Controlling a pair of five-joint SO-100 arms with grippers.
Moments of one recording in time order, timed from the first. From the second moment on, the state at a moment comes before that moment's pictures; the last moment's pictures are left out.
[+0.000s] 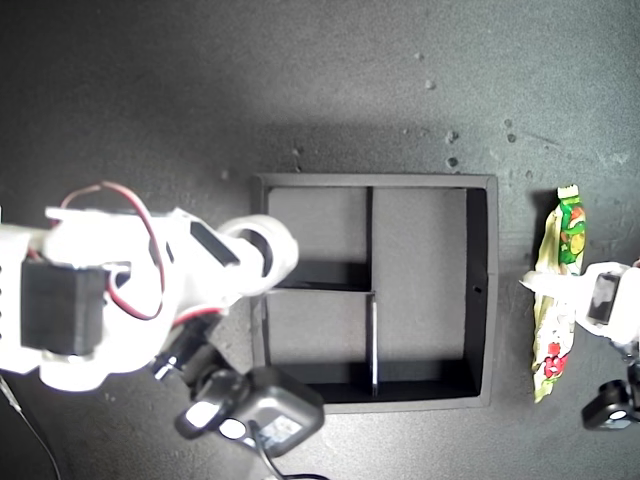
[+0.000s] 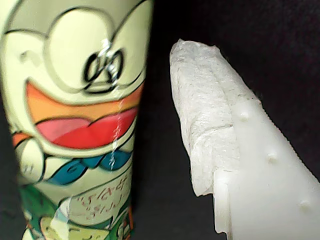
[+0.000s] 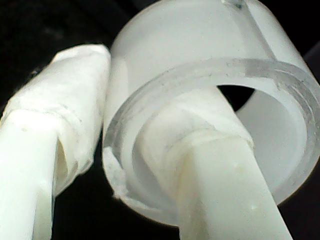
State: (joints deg) arm 0 6.2 86.5 76.2 74.5 -60.7; arm 1 -16.3 94.3 119.9 55.5 33.1
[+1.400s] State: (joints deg) arm 0 6.2 57.9 48.7 82.8 -58.0; arm 1 -3.8 92.1 82.5 71.6 63.1
